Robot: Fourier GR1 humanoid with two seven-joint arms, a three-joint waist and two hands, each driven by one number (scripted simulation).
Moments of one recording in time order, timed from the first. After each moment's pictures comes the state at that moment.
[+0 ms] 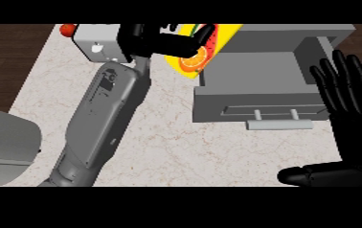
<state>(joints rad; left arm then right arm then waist) -0.93 0.00 -0.06 -1.13 0.21 0.24 -0.17 -0.07 -0.09 -0.09 -2.08 -0.16 0.15 0.15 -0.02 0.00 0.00</state>
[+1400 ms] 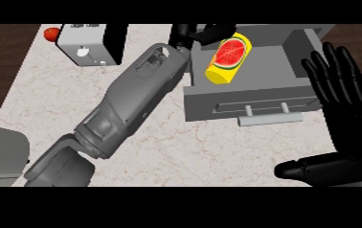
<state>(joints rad) -1.30 0.00 -0.40 -0.45 0.55 0.41 -0.36 -0.13 -0.11 -0.08 -2.03 -0.19 0.18 0.14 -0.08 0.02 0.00</state>
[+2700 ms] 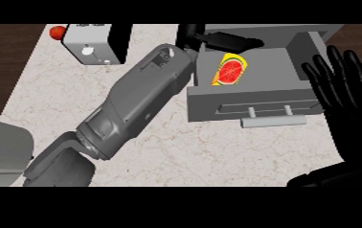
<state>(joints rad) -1.31 0.00 -0.51 -0.48 0.76 0.41 -0.47 -0.11 -0.10 -0.10 -2.05 -0.31 0.23 0.17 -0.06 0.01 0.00</state>
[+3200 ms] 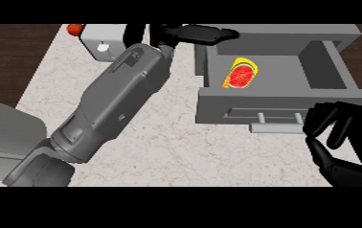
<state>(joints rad) -1.18 0.10 -0.42 -0.69 0.79 0.40 -0.42 -0.06 -0.23 -0.11 -2.10 -0.27 0.34 0.18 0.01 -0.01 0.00</state>
